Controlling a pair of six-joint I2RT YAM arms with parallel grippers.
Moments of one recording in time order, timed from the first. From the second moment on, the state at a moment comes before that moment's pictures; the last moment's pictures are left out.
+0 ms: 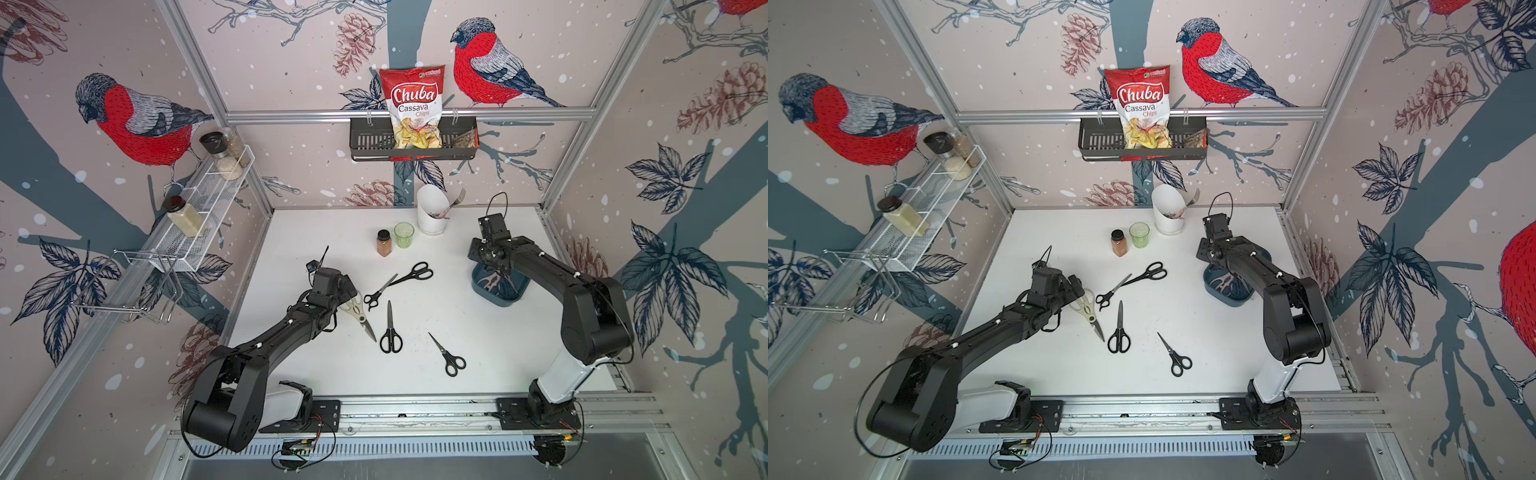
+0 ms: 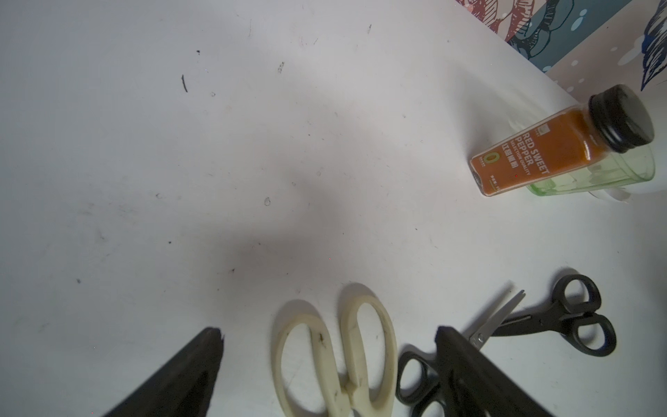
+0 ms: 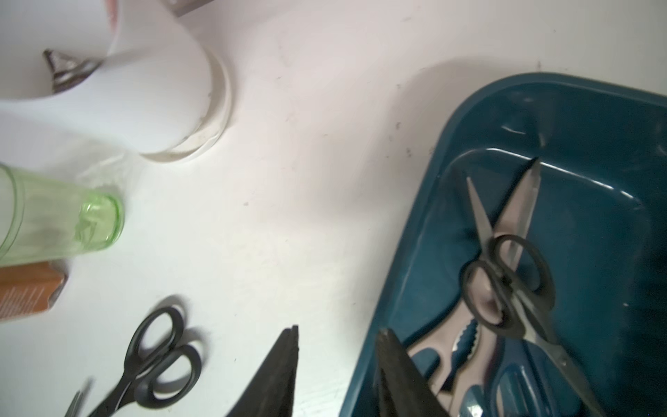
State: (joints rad) left arm -0.30 1.28 0.55 -0.04 -0.18 -0.70; right arm 0.37 1.72 1.25 -0.49 0.17 0.47
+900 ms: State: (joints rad) left arm -0.30 1.26 0.51 -0.03 -0.16 -0.74; right arm 1.00 1.54 0.92 -0.76 0.20 0.57
